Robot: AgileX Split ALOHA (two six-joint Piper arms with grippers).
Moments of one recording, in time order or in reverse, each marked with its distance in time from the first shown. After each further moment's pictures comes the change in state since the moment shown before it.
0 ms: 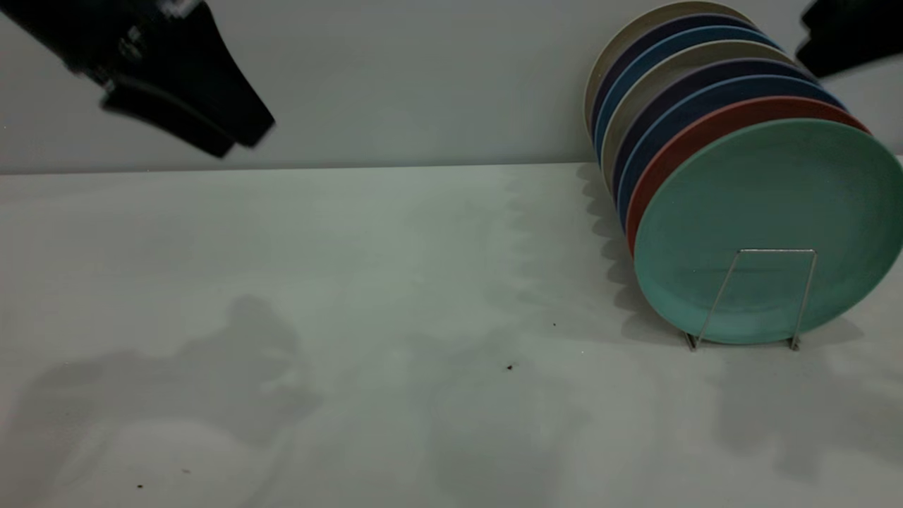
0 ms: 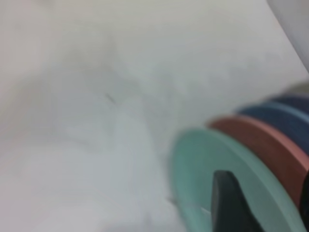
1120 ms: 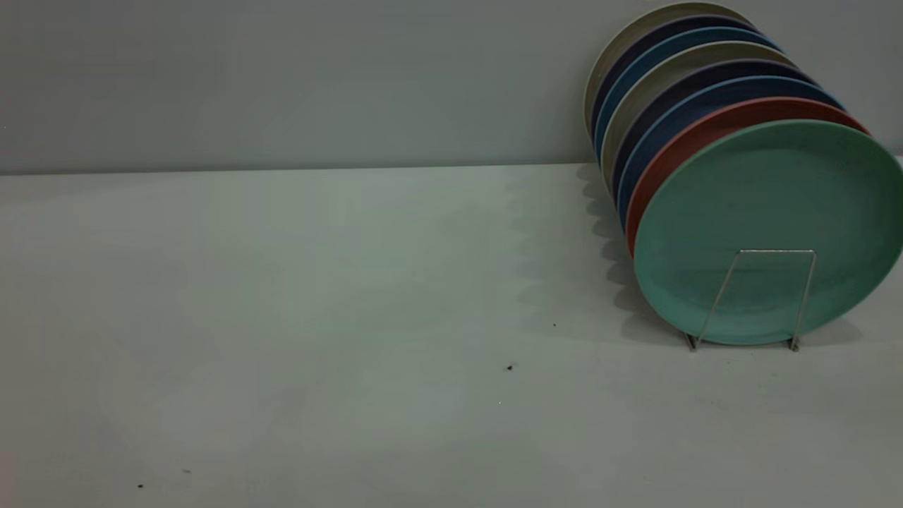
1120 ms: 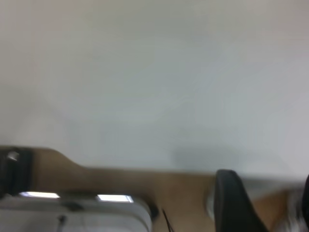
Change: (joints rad) left arm 0.000 -0.926 0.409 0.620 0.176 -0.724; right arm 0.000 -0.912 0.340 -0.815 0.419 1.617
